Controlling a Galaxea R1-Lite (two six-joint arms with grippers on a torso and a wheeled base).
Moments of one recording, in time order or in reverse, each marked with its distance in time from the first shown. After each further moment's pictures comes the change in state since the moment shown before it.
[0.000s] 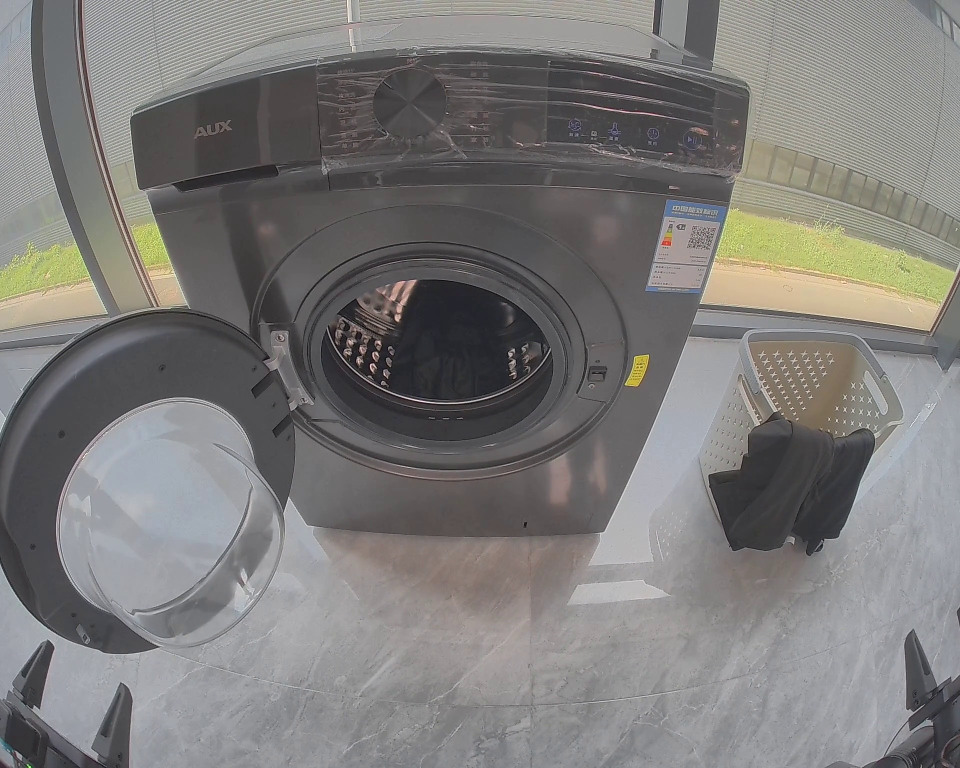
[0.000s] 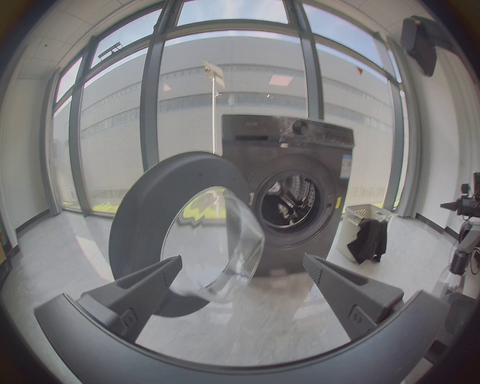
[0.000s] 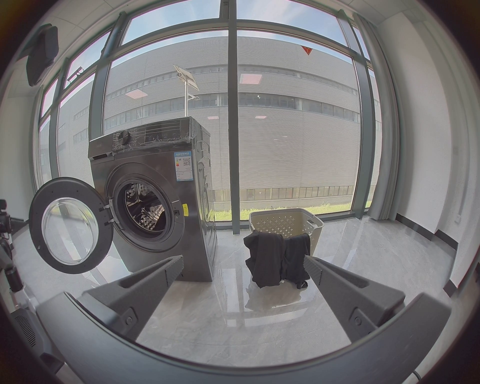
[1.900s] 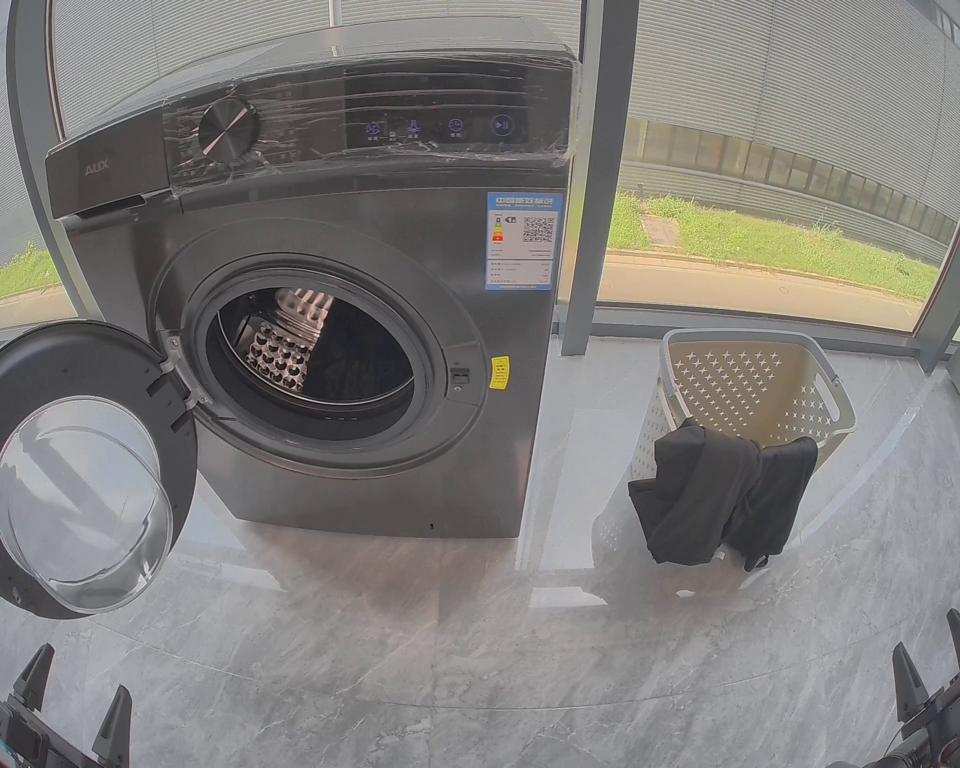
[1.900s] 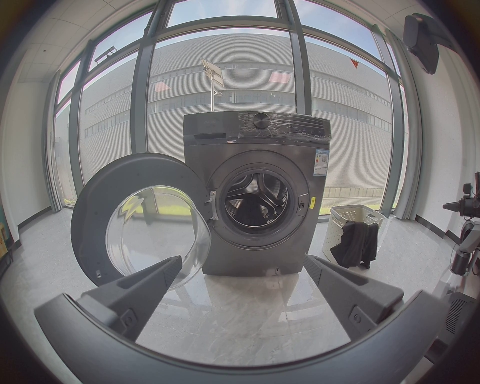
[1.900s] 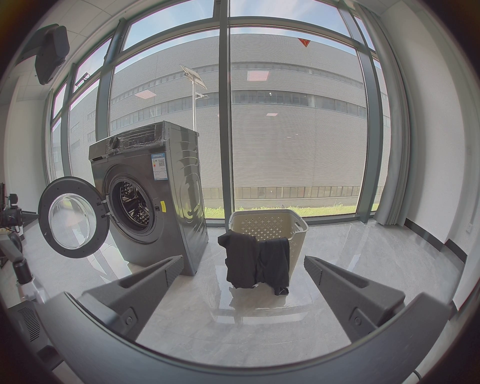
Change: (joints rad) left arm -0.010 -0.022 0.000 0.033 0.031 -0.004; right arm 0.001 0.002 0.000 0.011 0.094 -0.009
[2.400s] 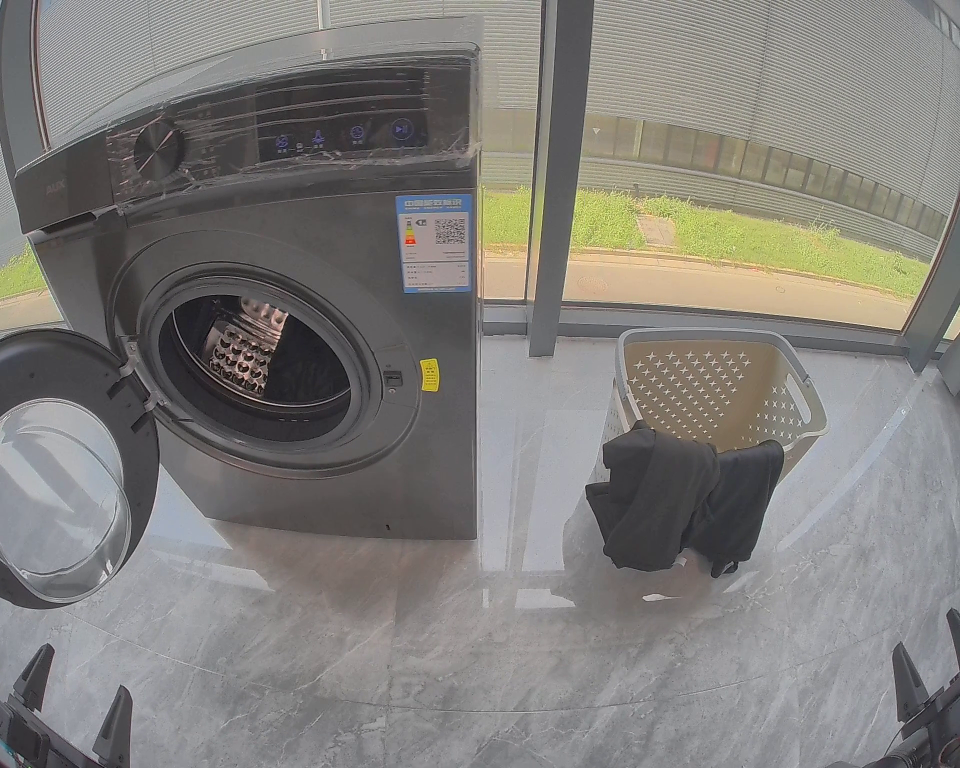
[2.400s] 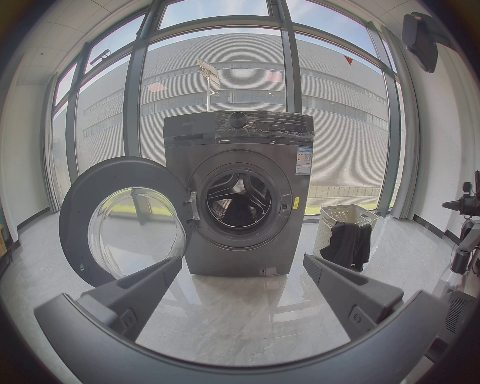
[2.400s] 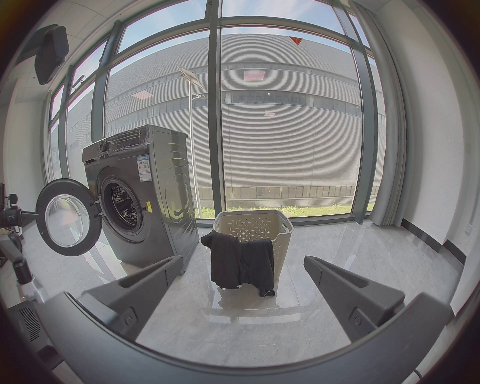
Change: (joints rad) left arm 0.000 0.001 0.000 0.000 -0.002 0.004; right arm 0.000 0.000 0.000 0.000 0.000 0.000
